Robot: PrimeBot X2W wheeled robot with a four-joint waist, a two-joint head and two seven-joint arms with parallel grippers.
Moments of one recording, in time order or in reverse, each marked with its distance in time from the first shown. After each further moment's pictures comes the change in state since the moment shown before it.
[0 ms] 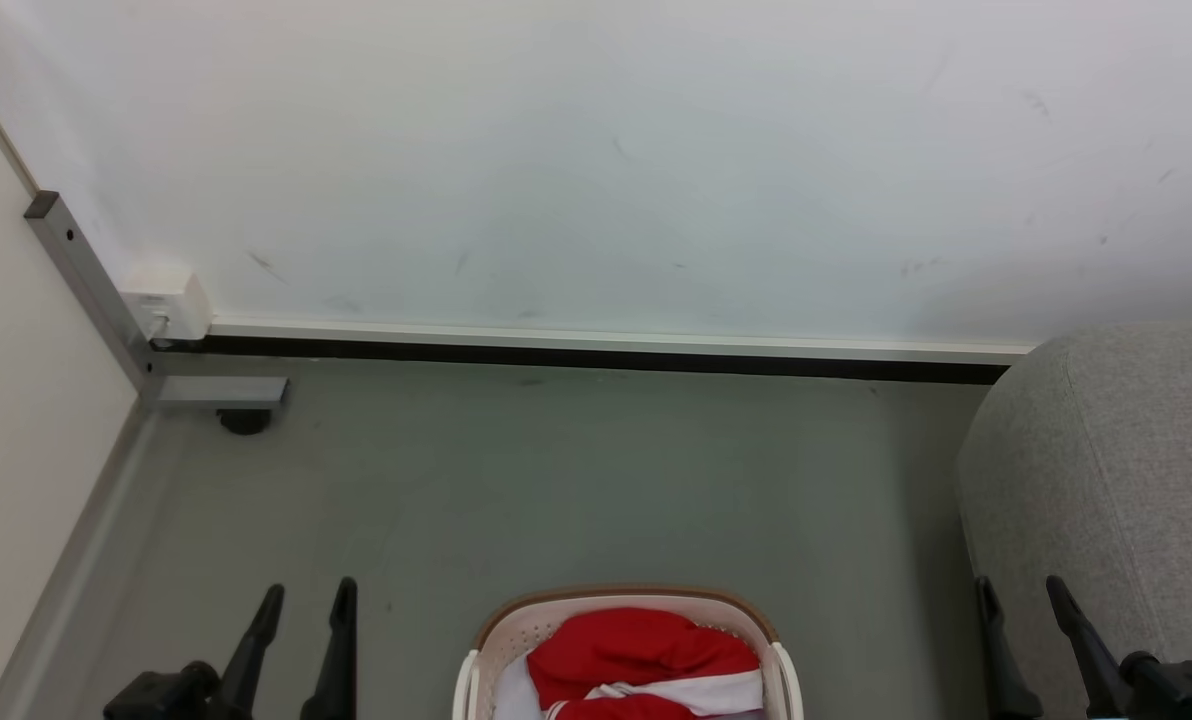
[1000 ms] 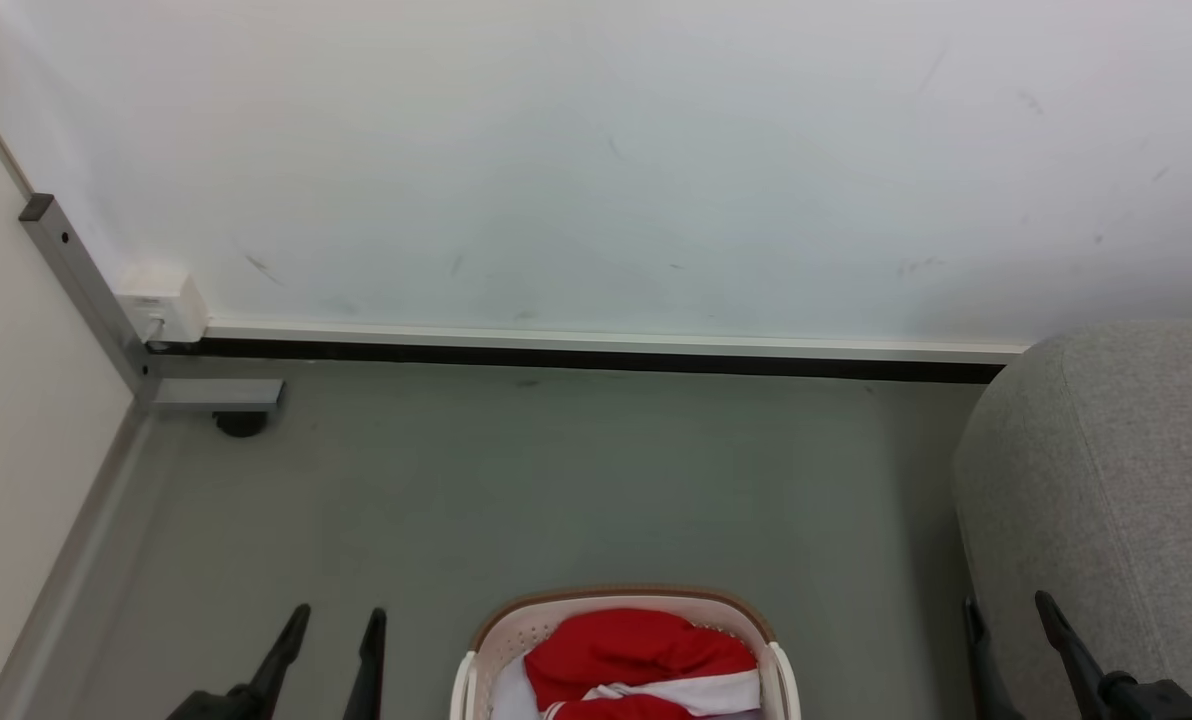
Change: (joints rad) left arm 0.017 0.020 -0.049 0.043 0.162 0.000 -0.059; right arm 0.011 0.004 0.006 0.046 -0.098 0.000 -0.059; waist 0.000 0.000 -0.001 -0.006
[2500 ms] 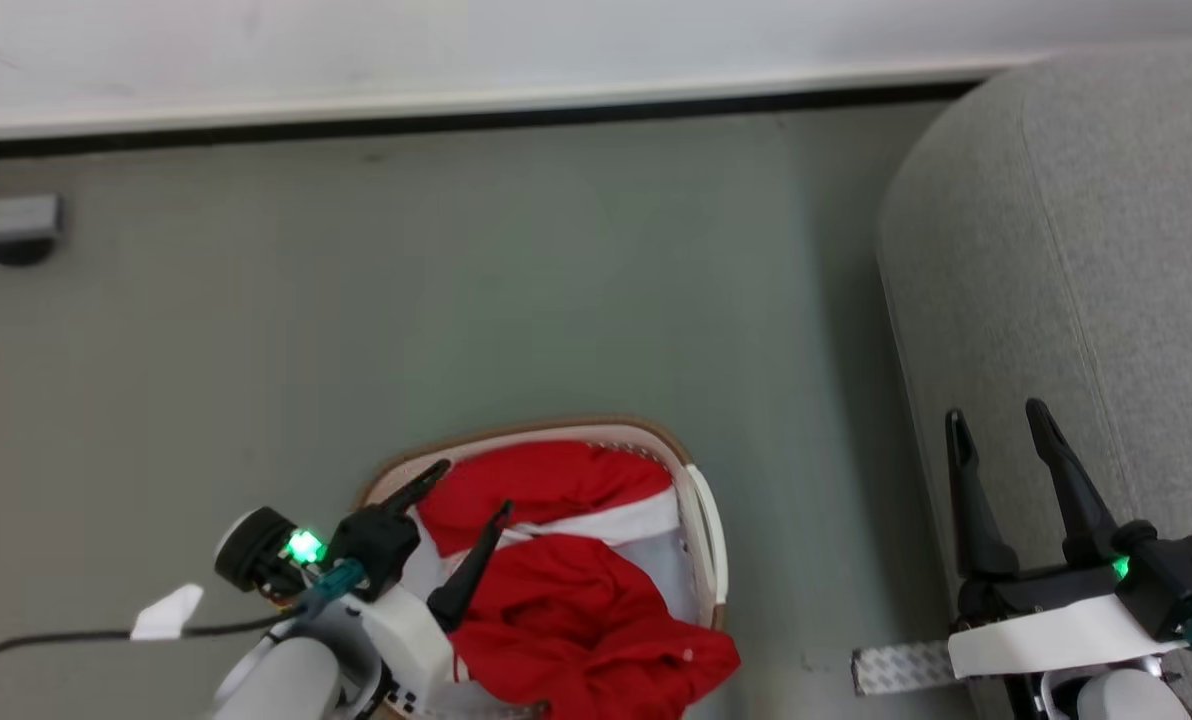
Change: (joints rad) left arm -0.454 0.172 -0.437 0.281 0.045 0.000 -0.007; right arm -0.182 -0.001 0.057 -0.151 0.042 0.000 -0.011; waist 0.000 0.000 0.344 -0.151
